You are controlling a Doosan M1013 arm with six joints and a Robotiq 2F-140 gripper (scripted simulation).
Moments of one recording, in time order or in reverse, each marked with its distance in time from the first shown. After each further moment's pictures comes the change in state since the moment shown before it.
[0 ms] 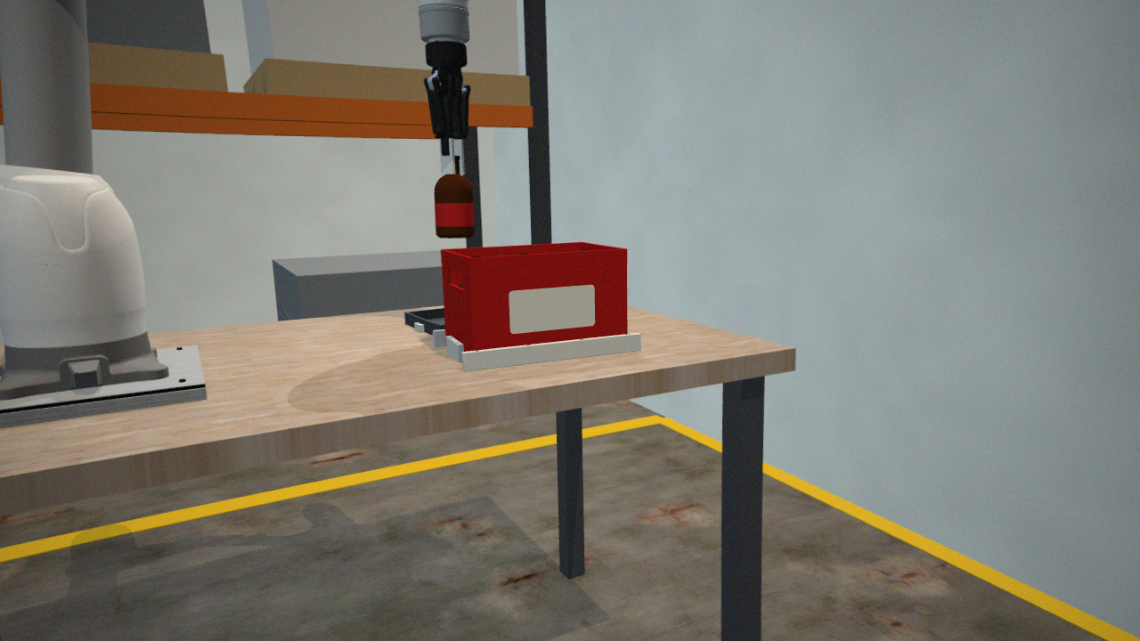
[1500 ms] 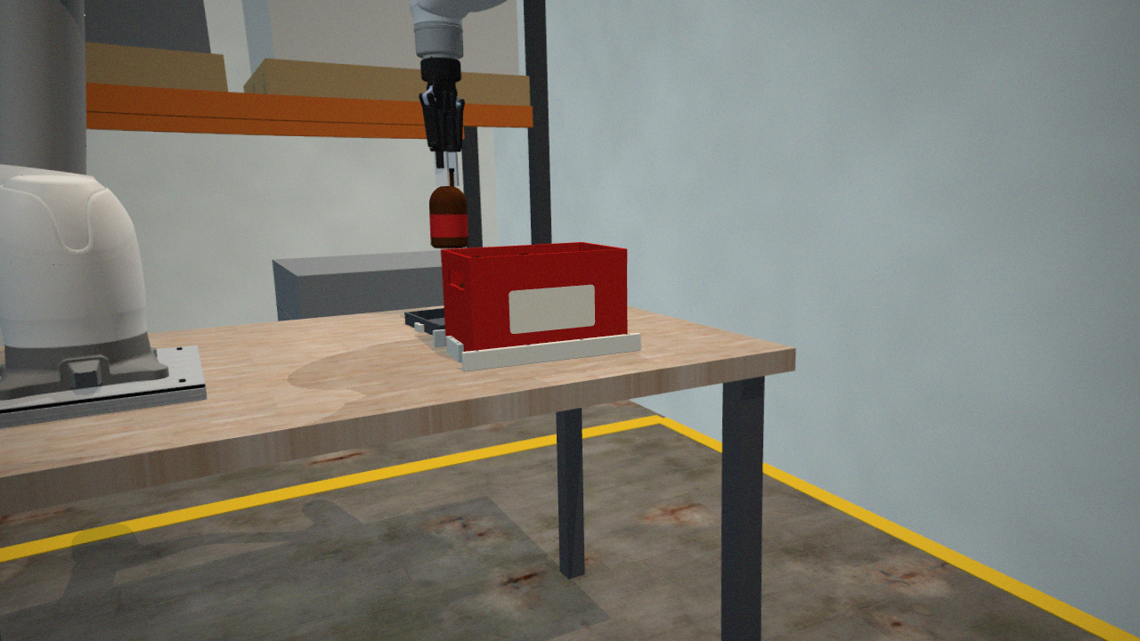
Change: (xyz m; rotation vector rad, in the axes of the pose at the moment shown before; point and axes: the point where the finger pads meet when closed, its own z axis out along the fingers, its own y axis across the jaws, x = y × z) arm 0.028 0.024 0.022 0.000 0.000 0.000
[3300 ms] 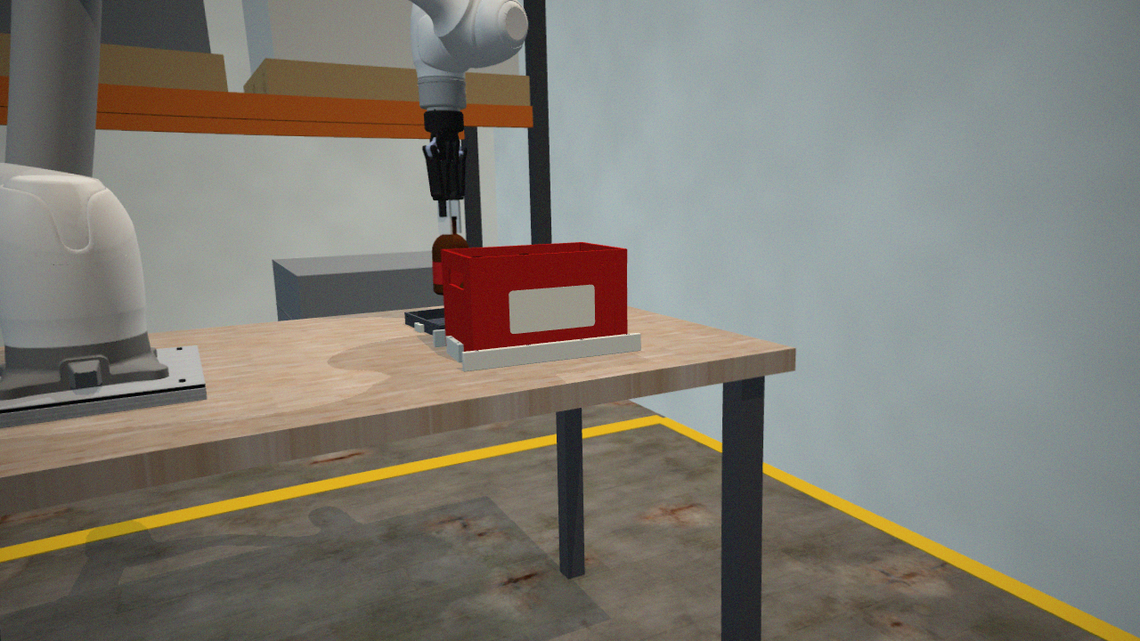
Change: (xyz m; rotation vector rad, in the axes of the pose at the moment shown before) arm 0.000 0.000 0.093 0.000 0.000 0.000
